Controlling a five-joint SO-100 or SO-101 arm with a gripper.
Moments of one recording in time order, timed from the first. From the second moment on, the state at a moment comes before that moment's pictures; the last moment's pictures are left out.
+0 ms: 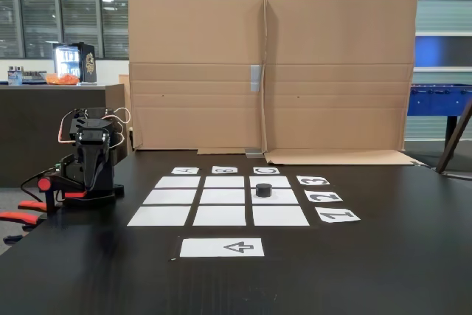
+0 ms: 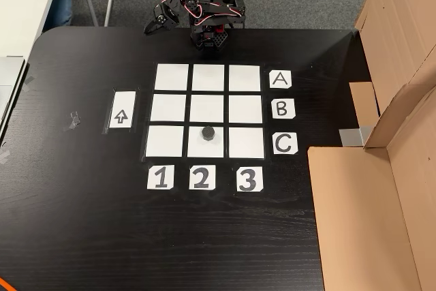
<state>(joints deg) 73.1 190.2 174.6 50.6 -9.7</state>
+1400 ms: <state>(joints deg) 73.6 190.2 174.6 50.6 -9.6</state>
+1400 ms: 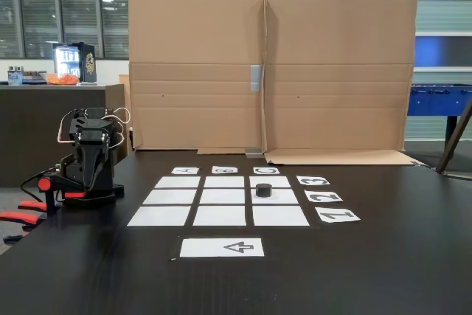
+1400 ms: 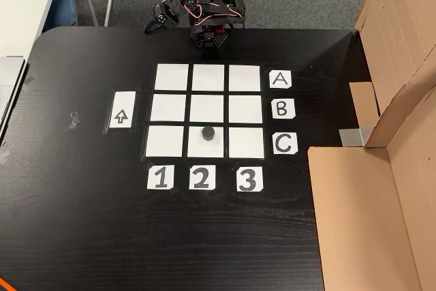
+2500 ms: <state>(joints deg) 72.7 190.2 174.6 50.6 -9.6</state>
